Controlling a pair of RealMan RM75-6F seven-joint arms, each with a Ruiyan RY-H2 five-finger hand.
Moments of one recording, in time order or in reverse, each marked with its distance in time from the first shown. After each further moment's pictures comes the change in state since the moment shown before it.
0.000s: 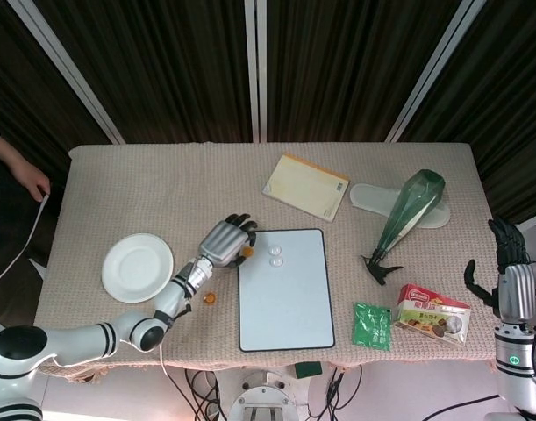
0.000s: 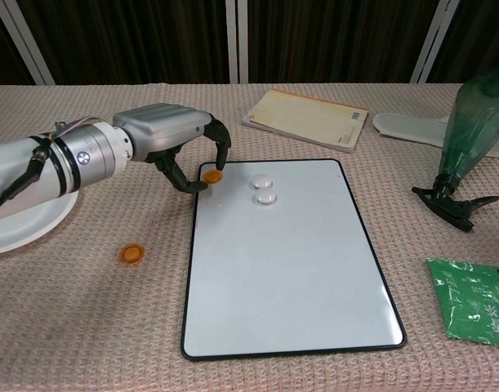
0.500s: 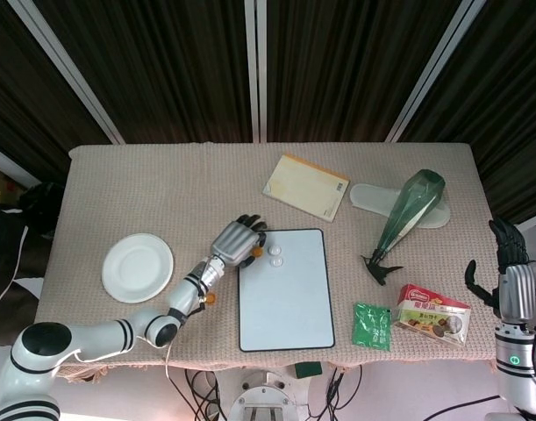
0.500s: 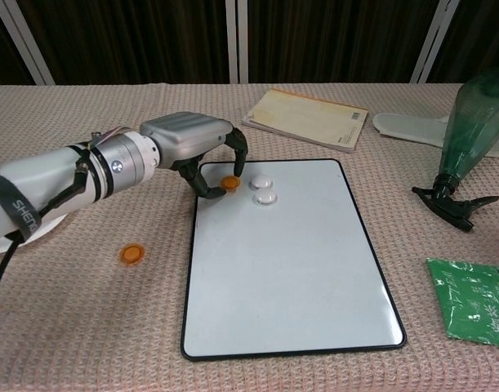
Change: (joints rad) left arm -0.061 -0.093 0.012 0.123 0.002 -0.003 -0.029; right arm -0.002 -0.006 0.000 0.018 0.005 -0.003 0.016
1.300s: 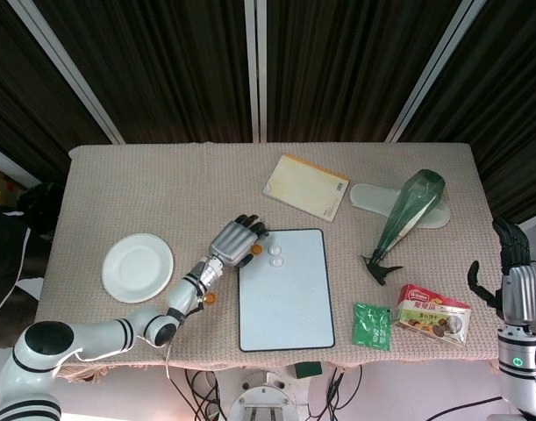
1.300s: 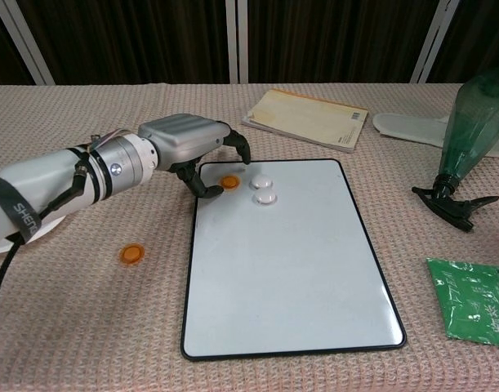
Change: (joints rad) left arm -0.009 0.002 0.030 0.017 -0.006 0.009 -0.002; right arm -0.005 0.009 0.000 -0.009 -0.002 0.005 -0.004
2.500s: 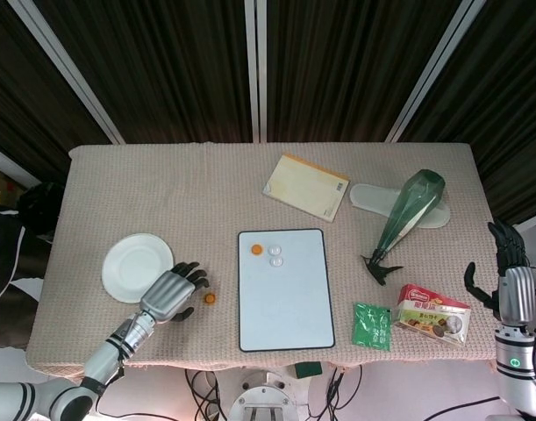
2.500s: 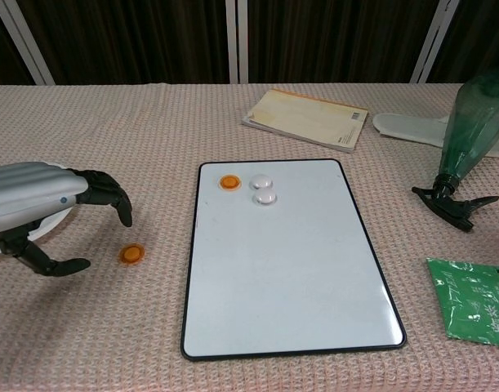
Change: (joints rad) left arm 0.332 0.415 0.289 -0.603 0.095 0.256 0.123; right arm 0.000 -0.009 -0.007 0.013 -0.010 0.008 0.011
